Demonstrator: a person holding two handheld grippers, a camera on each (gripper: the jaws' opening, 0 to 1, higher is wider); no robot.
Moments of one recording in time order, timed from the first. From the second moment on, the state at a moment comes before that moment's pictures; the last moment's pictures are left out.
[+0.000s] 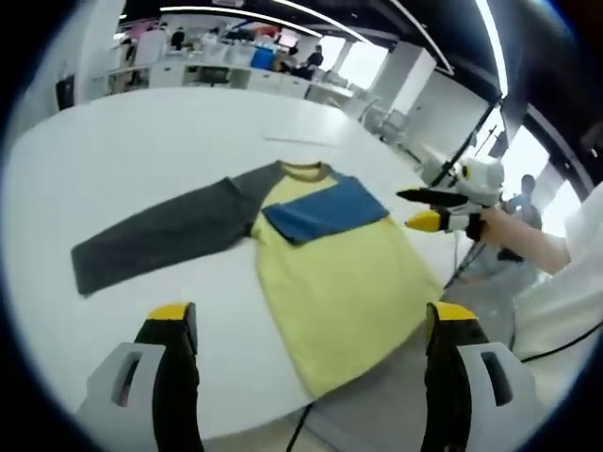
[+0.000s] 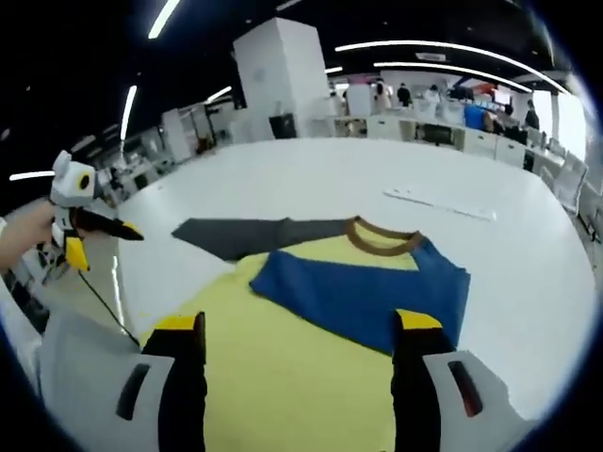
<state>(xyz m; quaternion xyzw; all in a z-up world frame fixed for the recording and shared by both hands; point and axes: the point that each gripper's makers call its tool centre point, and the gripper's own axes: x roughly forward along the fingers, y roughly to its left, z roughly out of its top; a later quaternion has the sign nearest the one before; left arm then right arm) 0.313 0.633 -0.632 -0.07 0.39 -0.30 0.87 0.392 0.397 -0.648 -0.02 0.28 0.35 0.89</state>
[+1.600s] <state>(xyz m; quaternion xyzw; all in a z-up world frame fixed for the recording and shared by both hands) 0.282 0.637 -0.592 -0.08 0.36 -0.26 0.89 0.312 0.259 -0.609 0.03 0.26 0.29 0.92</state>
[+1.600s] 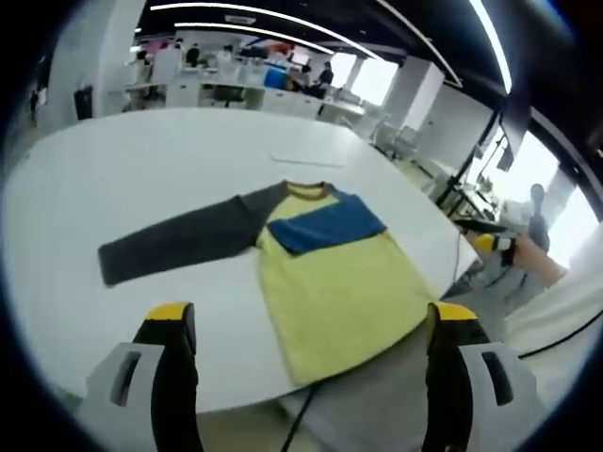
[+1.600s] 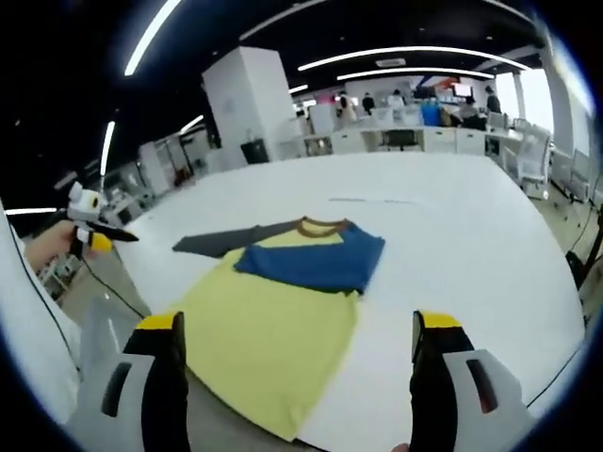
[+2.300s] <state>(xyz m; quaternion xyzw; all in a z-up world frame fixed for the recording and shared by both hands) 0.284 0.652 -0.586 -0.07 0.36 -0.24 0.90 0.320 0.266 -0.611 0.03 0.25 0.30 0.92</state>
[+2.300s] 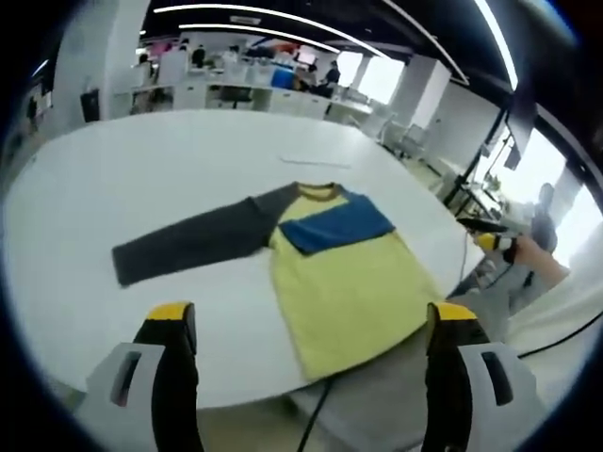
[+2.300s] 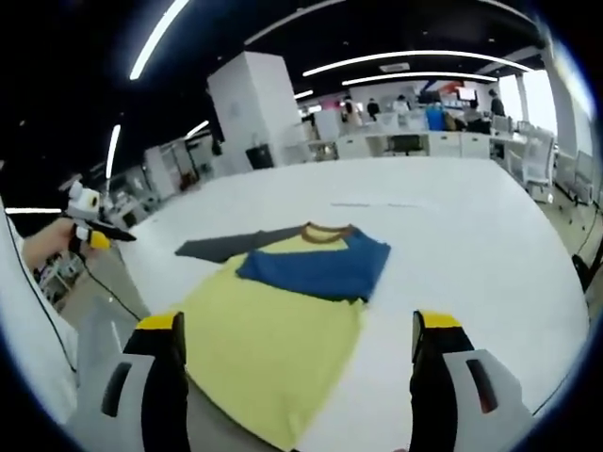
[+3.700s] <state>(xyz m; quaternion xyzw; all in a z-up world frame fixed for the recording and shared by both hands) 0.403 0.776 -0.610 -0.13 0.33 -0.14 0.92 0.366 0.251 -0.635 0.04 0.29 0.25 0.92</state>
